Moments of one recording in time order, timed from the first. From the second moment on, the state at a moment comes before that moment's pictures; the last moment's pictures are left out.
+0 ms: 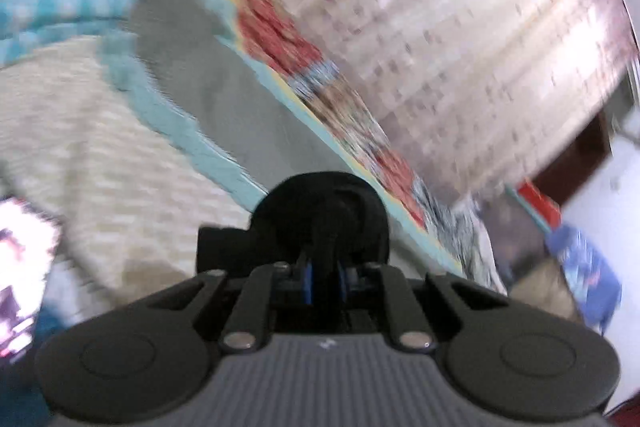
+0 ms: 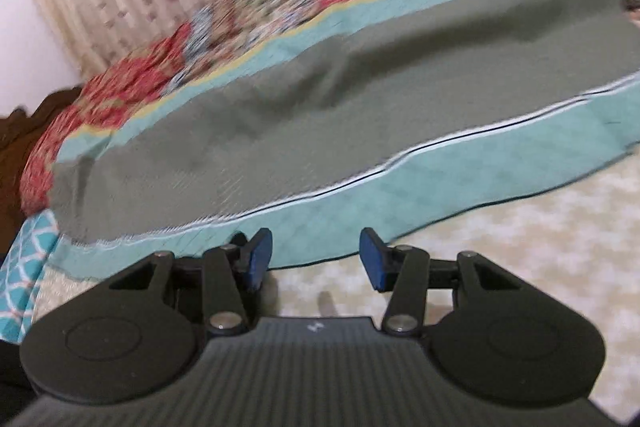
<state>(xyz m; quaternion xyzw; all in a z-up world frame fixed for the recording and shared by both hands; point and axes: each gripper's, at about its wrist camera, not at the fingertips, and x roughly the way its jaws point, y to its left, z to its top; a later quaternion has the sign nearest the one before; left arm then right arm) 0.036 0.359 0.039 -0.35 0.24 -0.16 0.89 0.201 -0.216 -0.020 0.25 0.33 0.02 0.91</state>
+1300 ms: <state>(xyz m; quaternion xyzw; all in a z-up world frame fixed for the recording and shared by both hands) 0.051 0.310 0.009 -0.36 0.30 -0.17 0.87 0.138 -0.268 0.110 0.11 0.29 -0.13 0.94</state>
